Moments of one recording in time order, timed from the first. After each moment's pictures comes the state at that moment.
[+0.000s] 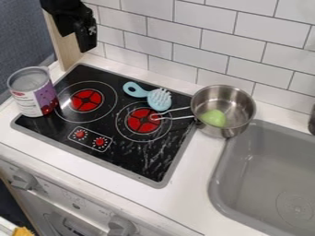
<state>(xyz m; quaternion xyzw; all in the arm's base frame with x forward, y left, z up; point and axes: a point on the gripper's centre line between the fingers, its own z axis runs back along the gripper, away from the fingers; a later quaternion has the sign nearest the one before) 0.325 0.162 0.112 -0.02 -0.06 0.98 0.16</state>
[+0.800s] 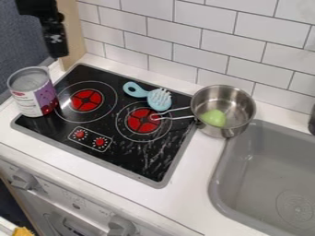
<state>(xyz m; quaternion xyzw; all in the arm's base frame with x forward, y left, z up) 0.289 0.182 0.121 0.00 -0.08 0.93 0.36</state>
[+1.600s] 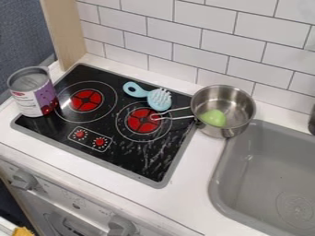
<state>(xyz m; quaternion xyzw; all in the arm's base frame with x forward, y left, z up) 0.244 0.278 0.102 0.11 -0.17 0.87 0.44</state>
